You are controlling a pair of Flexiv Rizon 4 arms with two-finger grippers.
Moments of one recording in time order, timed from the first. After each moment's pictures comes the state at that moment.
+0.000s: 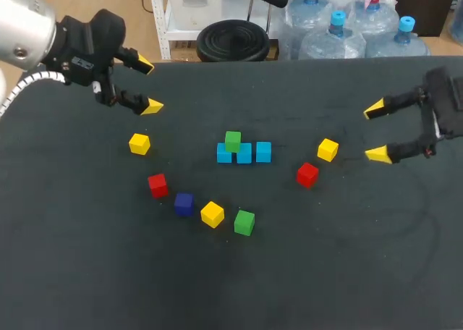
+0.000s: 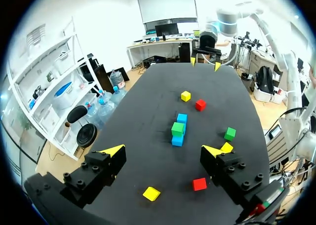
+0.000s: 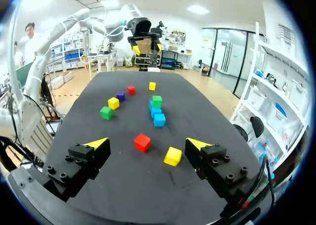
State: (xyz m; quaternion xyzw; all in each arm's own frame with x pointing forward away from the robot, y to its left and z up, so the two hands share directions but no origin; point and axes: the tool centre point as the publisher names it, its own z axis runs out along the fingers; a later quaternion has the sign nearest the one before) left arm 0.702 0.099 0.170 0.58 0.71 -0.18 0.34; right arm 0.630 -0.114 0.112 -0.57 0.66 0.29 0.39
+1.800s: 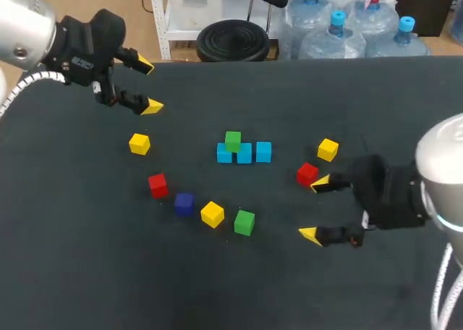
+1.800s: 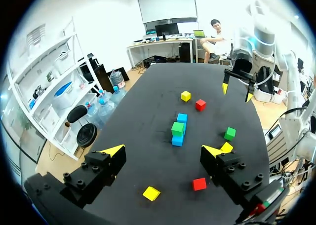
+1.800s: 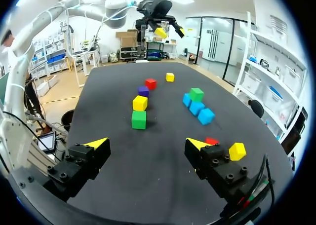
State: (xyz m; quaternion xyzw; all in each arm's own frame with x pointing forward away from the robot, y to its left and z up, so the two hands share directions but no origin) left arm 0.701 0.099 0.170 0.58 0.71 -0.18 0.34; right arm 0.520 -0.006 0.054 -0.52 0.72 0.25 0.38
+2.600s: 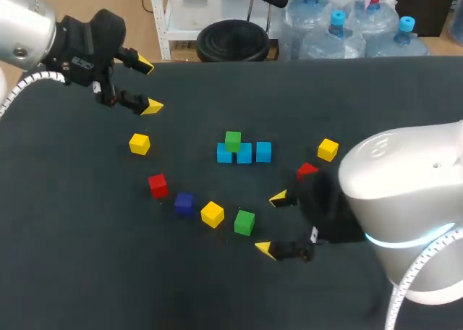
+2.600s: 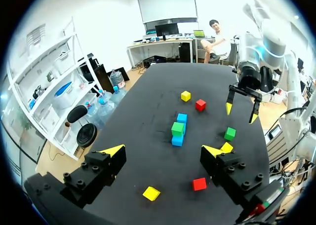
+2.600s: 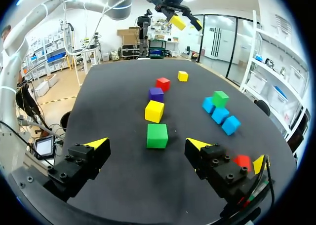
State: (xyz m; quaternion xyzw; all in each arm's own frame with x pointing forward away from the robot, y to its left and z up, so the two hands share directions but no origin) left arm 0.701 0.099 0.170 0.58 0.71 -0.18 0.34; right arm 0.511 0.063 0.027 -0.52 0.73 0.25 0.37
